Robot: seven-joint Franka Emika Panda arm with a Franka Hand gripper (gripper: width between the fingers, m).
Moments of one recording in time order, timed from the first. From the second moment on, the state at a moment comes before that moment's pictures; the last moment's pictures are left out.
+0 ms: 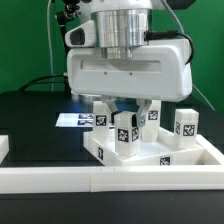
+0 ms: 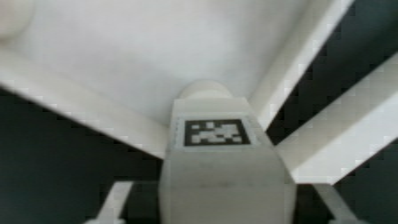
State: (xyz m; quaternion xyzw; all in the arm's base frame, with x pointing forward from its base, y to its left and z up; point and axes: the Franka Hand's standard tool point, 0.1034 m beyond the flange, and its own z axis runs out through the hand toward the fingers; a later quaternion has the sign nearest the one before) arm 0.609 0.004 0.081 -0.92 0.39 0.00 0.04
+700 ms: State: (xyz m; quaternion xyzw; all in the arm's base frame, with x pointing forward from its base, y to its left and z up) arm 0.608 0.015 0.080 -0.79 0.61 0.02 0.04
